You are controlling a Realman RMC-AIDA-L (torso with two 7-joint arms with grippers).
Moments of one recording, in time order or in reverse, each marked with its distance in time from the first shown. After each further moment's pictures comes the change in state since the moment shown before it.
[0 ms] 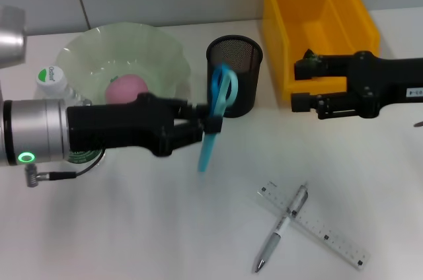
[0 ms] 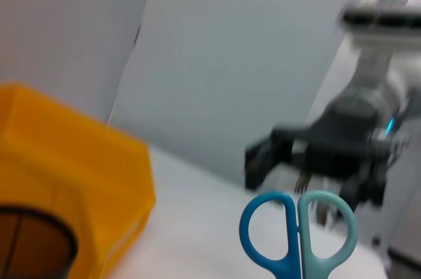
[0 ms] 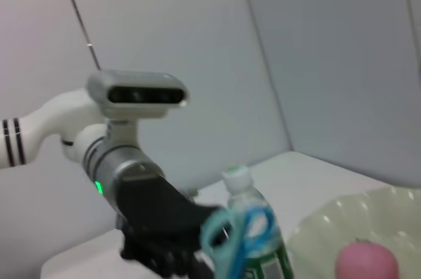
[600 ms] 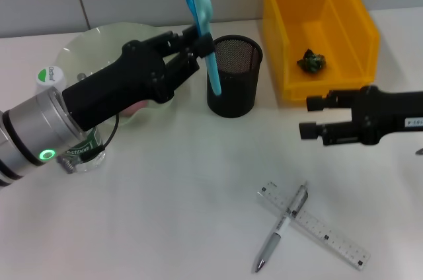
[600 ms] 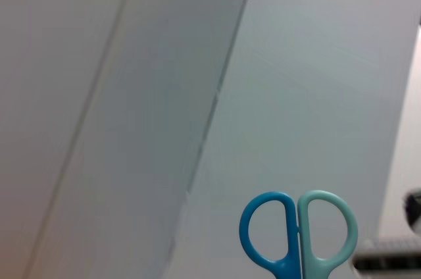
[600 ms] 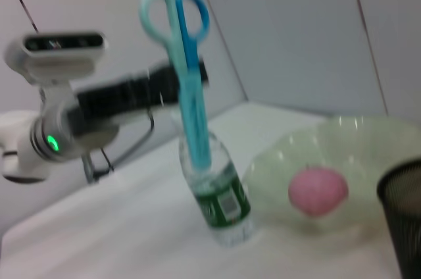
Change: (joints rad) left arm -0.014 -0.006 0.234 -0.375 -0.741 -0.061 0.564; right arm -0.028 -0.003 0.003 0.083 -0.113 0.086 -0.028
